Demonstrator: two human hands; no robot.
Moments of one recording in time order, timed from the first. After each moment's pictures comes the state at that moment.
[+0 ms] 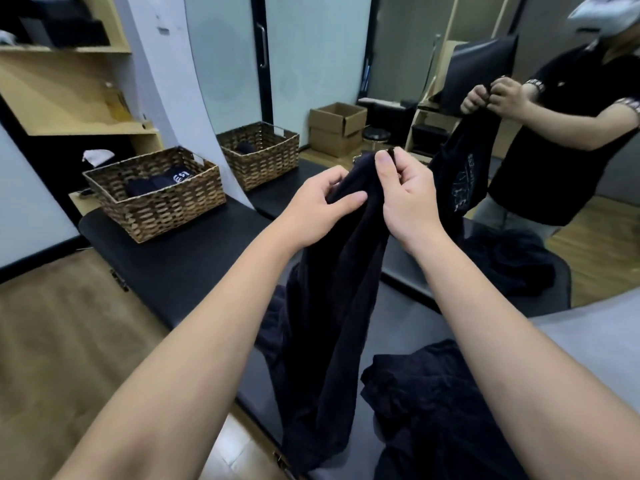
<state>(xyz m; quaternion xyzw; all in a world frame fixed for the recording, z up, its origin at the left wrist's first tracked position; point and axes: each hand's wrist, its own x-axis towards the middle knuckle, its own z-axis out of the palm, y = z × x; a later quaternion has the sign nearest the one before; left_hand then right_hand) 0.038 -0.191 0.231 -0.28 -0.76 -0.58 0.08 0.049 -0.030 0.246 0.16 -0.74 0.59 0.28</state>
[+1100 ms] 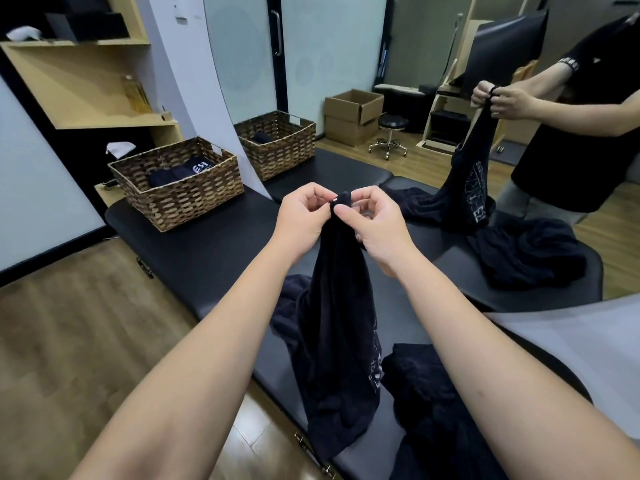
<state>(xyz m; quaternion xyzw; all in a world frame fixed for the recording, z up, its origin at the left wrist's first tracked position) 0.048 -0.228 0.185 -0.09 -0.74 -0.66 0.12 0.054 -0.080 0.180 0.09 -0.72 0.69 0.06</state>
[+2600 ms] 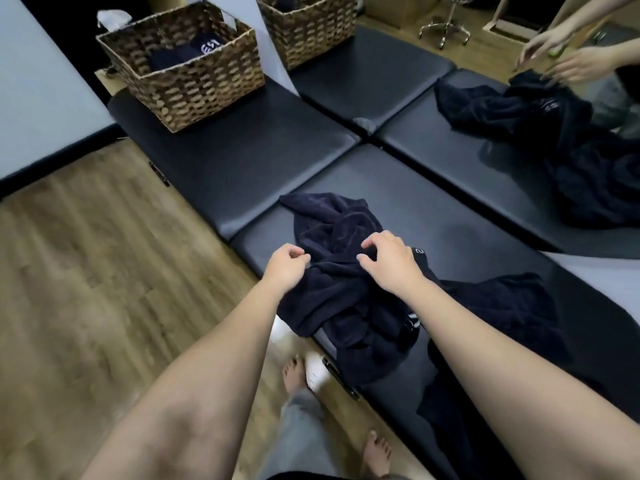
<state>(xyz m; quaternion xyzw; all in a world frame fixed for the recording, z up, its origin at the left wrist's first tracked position) 0.064 -0.330 -0.094 0.27 -0.82 -0.49 -0.11 0.050 -0.107 -0.048 0.07 -0.96 0.25 -0.12</state>
